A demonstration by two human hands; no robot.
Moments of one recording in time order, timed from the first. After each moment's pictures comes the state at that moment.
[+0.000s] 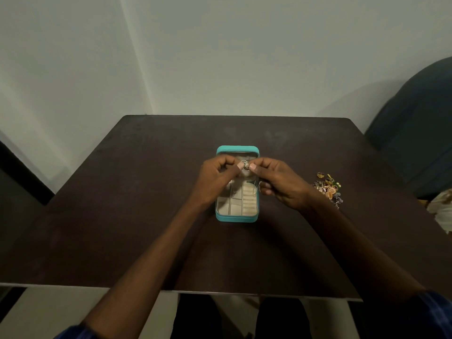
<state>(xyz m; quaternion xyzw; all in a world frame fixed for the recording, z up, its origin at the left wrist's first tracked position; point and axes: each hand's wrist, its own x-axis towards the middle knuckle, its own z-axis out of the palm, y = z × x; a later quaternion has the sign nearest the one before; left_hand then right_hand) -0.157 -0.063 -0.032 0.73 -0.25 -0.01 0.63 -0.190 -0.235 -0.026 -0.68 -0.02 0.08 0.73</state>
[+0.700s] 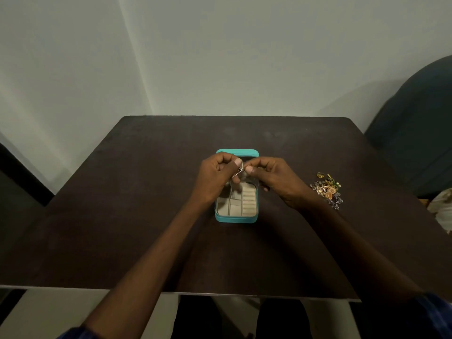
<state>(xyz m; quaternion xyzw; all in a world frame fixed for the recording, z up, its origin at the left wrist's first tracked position) -0.159 -0.069 -0.027 0.70 -0.21 -0.01 0.68 -0.196 -0.230 -0.017 -0.79 -0.07 -0.02 0.60</state>
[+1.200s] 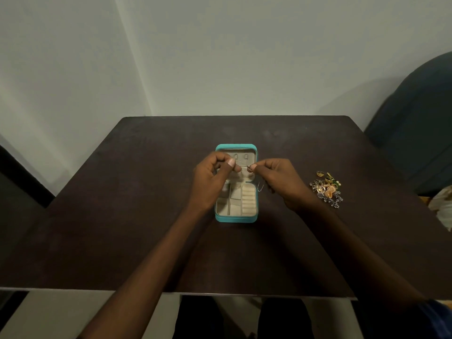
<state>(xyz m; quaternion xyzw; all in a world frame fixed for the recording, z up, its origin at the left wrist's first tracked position) -0.168 -0.065 -0.030 0.70 -0.22 0.06 0.67 -0.199 -0.227 -0.016 -0.78 0.05 -0.06 0.62</state>
